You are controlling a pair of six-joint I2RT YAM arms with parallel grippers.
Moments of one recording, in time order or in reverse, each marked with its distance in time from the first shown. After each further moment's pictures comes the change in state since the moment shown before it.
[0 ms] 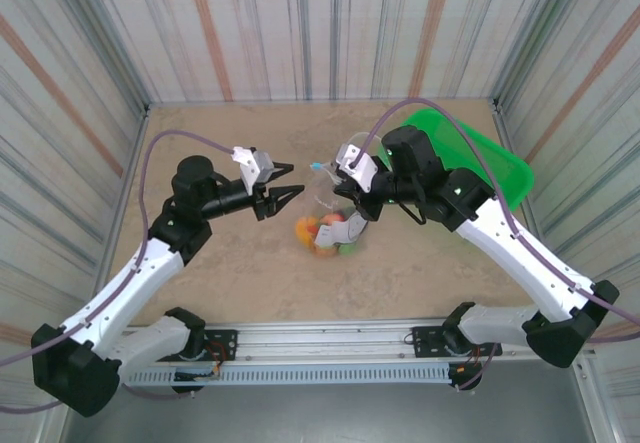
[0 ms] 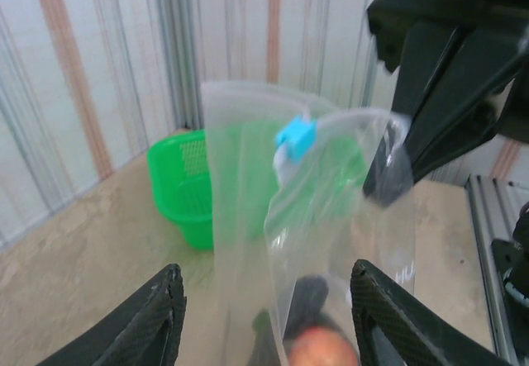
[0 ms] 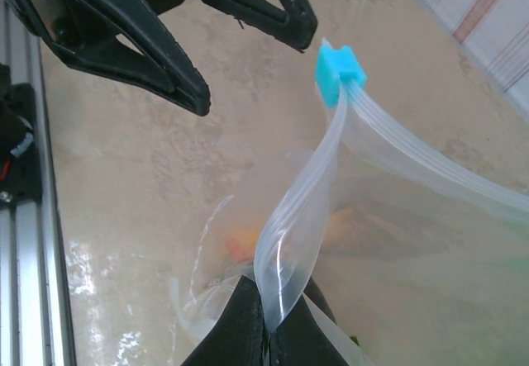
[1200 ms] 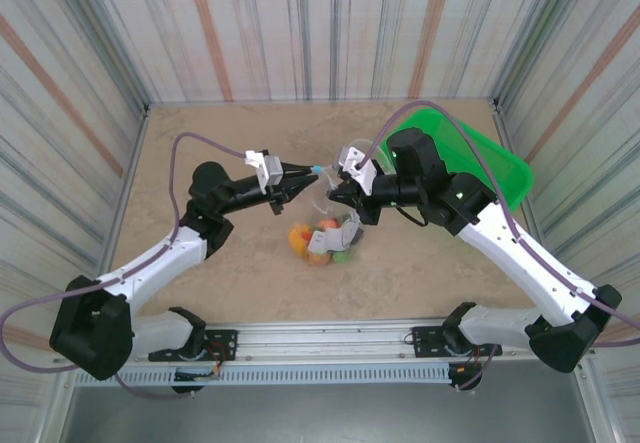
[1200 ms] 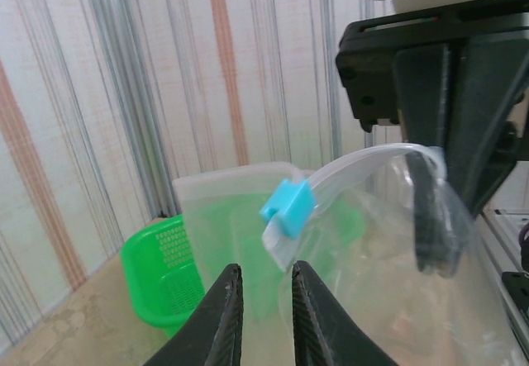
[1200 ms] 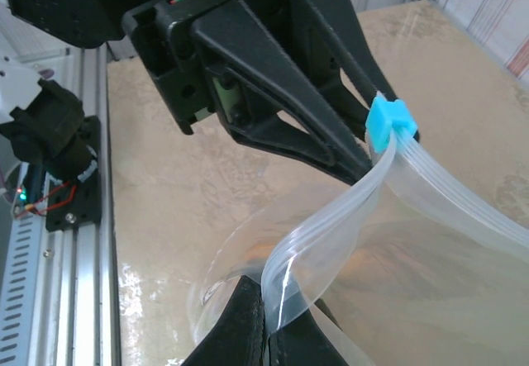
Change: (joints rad) left arm -0.029 0.203 -0.106 0.582 0.109 -0.047; right arm -0.018 -0.030 -0.050 0.072 -0.150 0.038
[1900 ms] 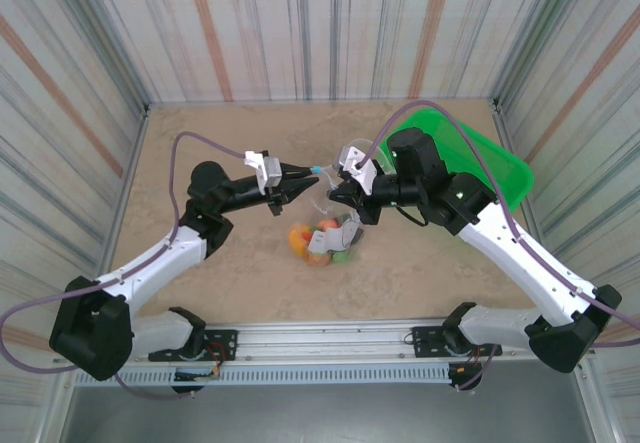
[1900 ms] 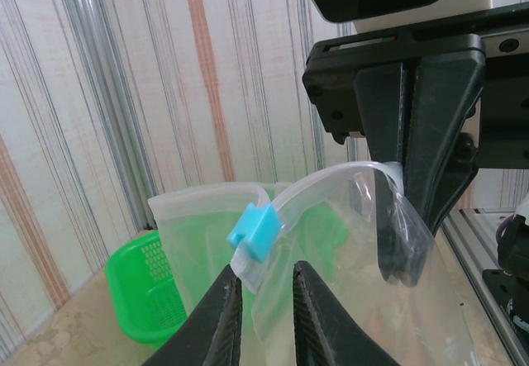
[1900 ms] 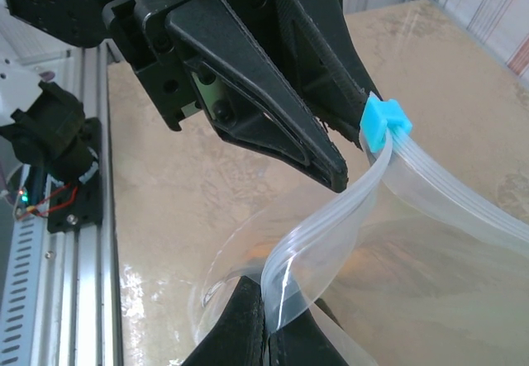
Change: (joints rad) left arm 0.000 -0.002 0.010 0.011 0.040 -0.004; right arm -0.002 0.000 0.000 0.001 -0.005 0.008
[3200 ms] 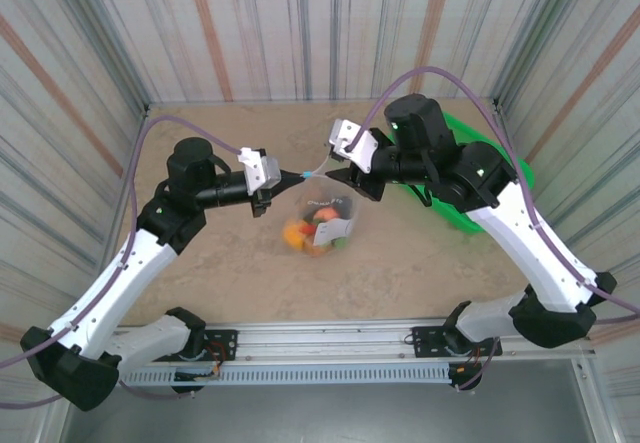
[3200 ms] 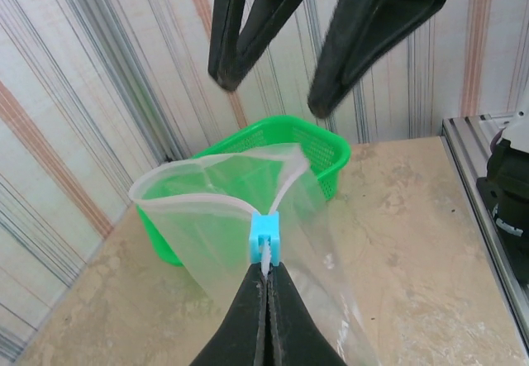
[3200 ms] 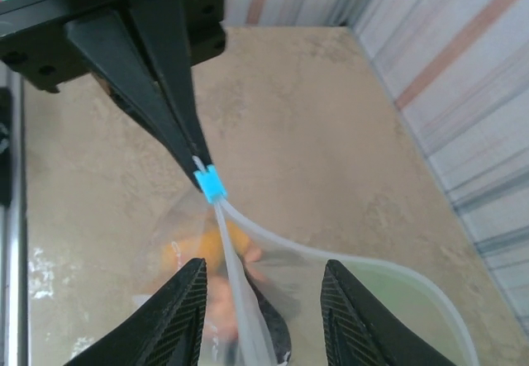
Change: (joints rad) left arm -0.003 -0.174 0.325 -0.908 -0.072 0.410; right arm 0.098 0.175 0.500 -0.340 0.264 -0.199
